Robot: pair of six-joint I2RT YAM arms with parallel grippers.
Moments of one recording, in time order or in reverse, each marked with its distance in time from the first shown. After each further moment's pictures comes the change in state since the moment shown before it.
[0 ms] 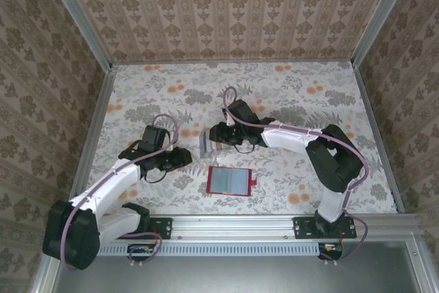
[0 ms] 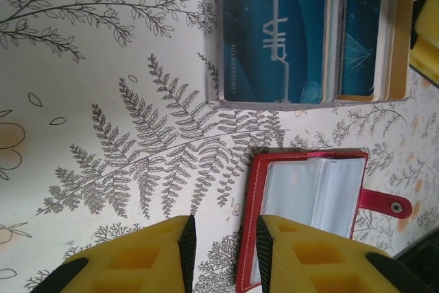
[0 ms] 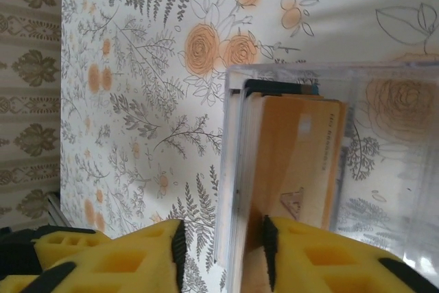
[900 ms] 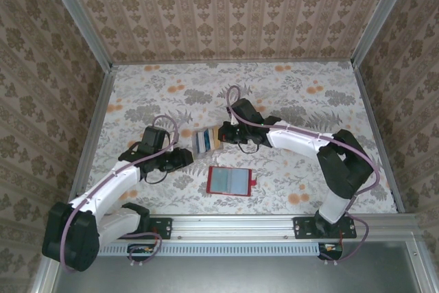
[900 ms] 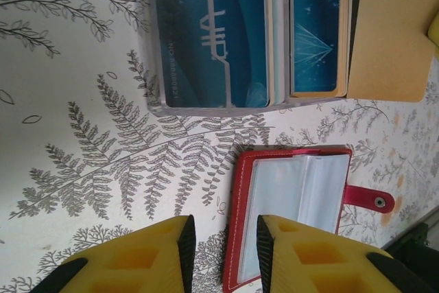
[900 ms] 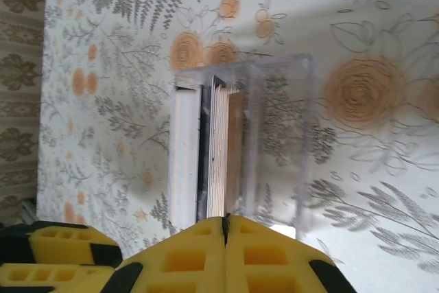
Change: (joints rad) left arm 0.000 -0.012 -0.024 0.043 0.045 -0.018; right arm 0.000 -0.096 -0.005 -0.130 0.100 -0.062
